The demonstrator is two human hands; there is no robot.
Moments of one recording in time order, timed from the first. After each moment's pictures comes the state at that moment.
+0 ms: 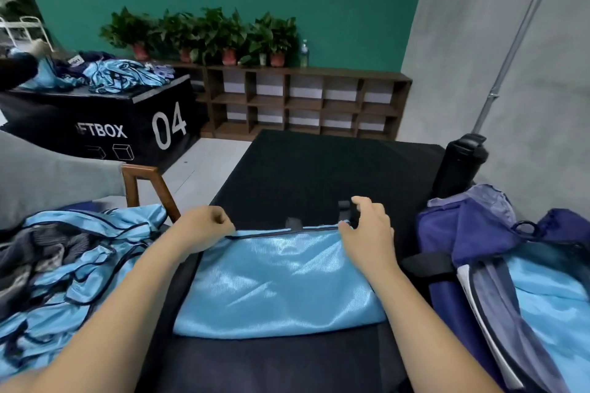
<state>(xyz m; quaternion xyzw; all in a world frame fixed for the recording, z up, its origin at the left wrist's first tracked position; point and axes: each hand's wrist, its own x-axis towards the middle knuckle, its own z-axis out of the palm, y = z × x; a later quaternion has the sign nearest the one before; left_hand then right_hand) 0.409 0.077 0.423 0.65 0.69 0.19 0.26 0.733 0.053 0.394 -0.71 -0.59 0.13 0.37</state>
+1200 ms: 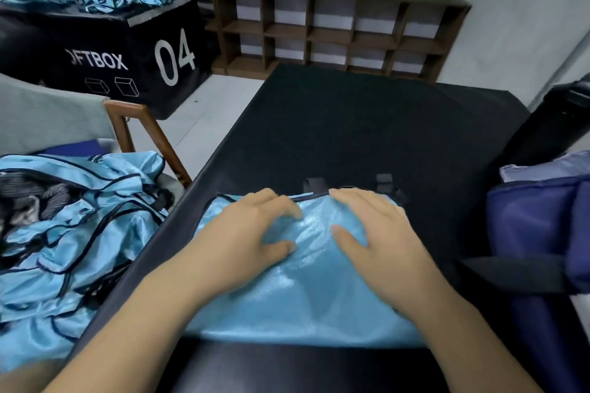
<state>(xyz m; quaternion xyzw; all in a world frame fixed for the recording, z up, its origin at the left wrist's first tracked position) 0.461 0.043 0.380 0.81 0.52 0.20 0.17 0.712 0.033 0.371 -0.55 -0.78 0.12 0.26</state>
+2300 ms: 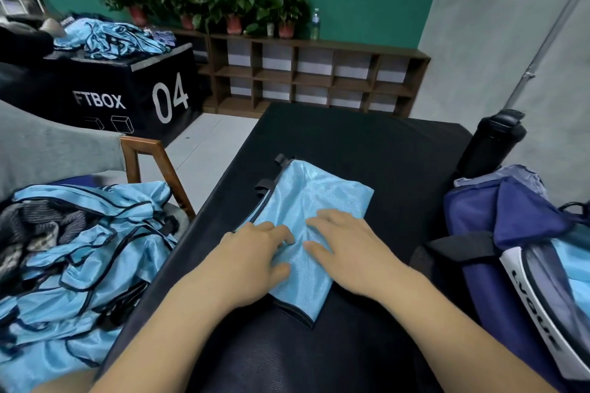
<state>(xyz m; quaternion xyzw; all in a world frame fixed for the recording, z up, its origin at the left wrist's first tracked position) 0.455 0.018 0.393 0.82 0.55 0.09 0.14 0.676 0.033 0.395 -0.57 -0.81 0.11 0.07</state>
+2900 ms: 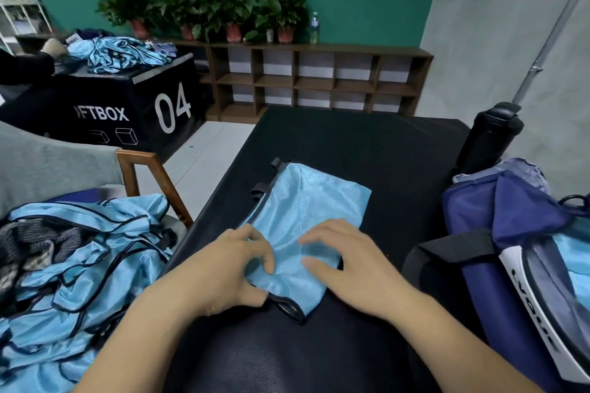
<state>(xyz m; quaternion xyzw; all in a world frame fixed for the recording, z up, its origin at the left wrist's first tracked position) 0.429 0.036 0.399 0.83 0.52 0.07 0.22 0.698 0.036 0.376 -0.45 -0.82 0.20 0.29</state>
